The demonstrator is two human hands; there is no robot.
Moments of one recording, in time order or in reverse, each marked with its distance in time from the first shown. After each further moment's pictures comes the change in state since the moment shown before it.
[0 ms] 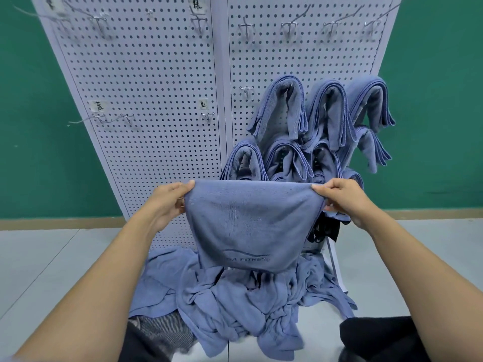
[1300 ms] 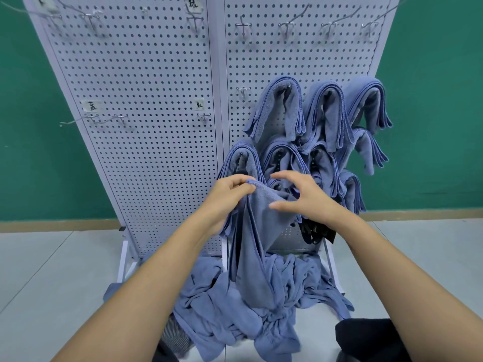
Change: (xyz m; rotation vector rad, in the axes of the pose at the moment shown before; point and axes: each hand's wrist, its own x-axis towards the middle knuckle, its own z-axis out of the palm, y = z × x) left_hand -0.050 0.019 0.109 0.179 -0.274 0.269; right_hand -0.010 -0.024 0.046 -0.519 -0.306 -0.410
